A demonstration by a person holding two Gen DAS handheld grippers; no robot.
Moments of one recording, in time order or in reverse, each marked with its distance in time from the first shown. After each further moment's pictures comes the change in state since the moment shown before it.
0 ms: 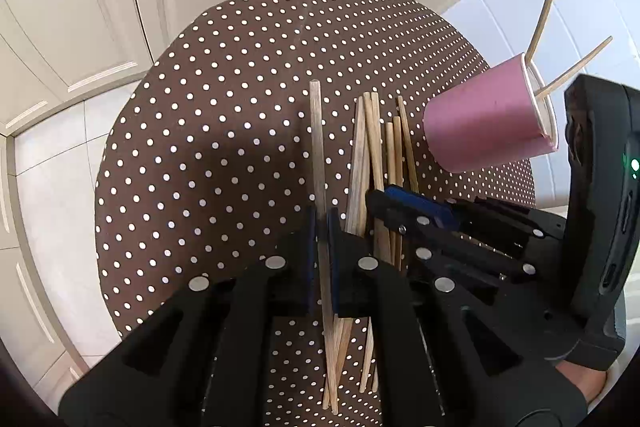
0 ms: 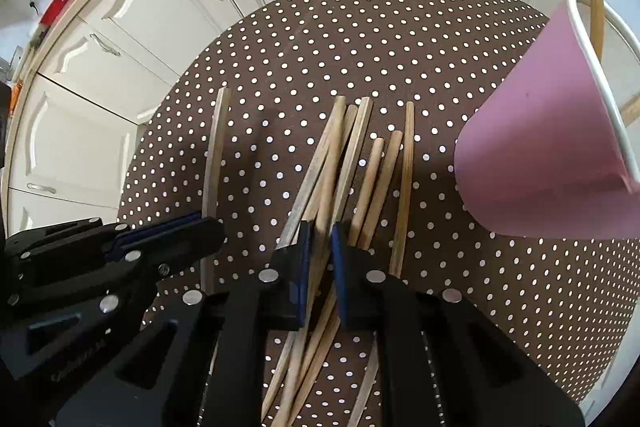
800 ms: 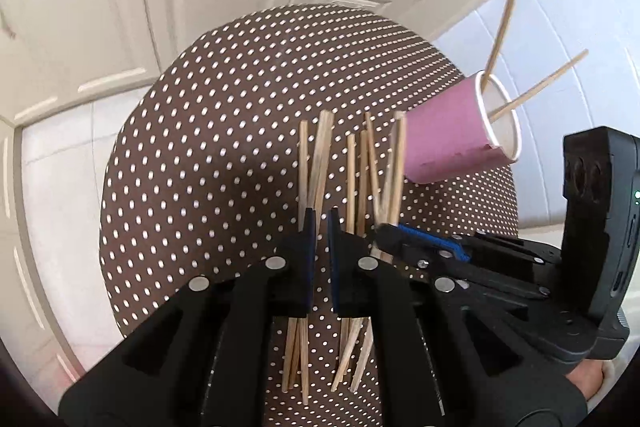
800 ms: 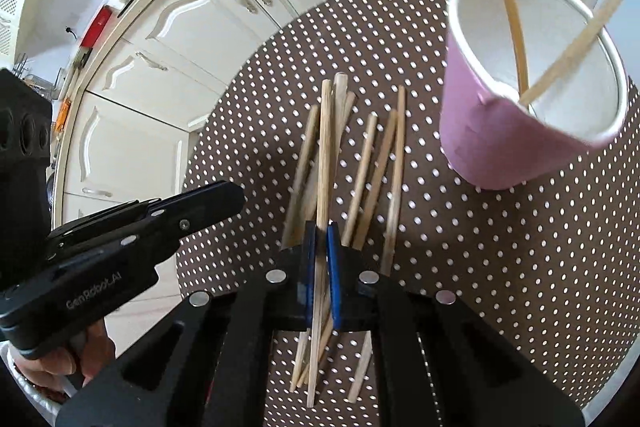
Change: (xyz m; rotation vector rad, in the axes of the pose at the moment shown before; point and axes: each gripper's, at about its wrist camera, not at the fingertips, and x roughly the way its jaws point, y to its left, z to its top) left arm -0.030 -0.031 -0.012 -0.063 -0.066 0.026; right arm -0.043 -0.035 -0.024 0.048 -0.003 0.224
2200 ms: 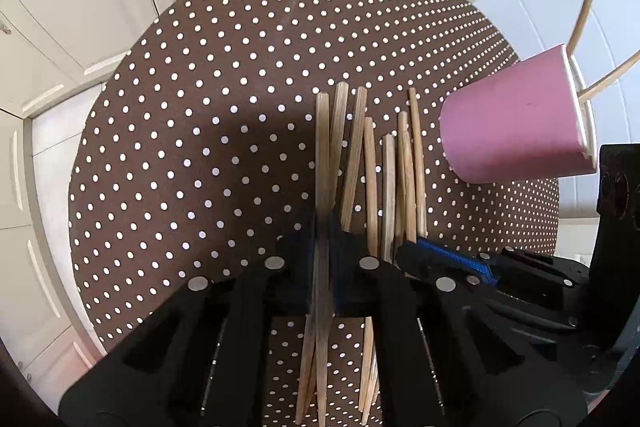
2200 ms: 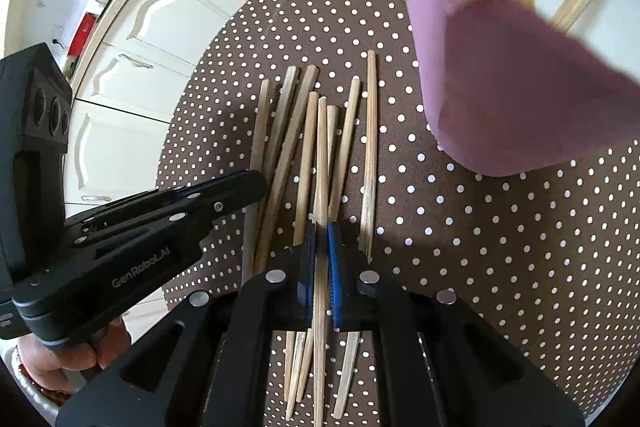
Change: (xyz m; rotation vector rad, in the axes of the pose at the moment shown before) left arm 0.056 0.003 0.013 0.008 0.115 0.080; right arm 0.021 -0.023 0.001 0.064 0.058 0.018
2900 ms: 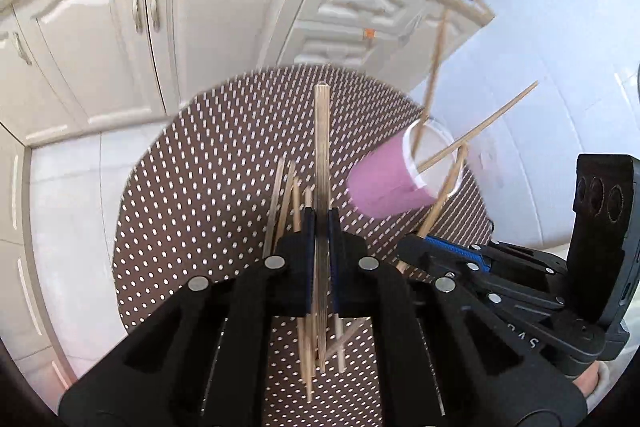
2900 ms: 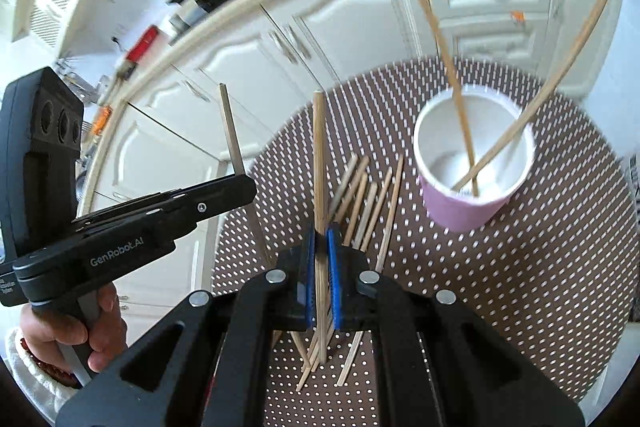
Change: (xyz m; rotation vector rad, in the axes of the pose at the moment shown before) left arm -0.132 -0.048 -0.029 0.005 -0.299 -0.066; right arm -0.122 0.027 -0.019 -0.194 -0.253 0.071
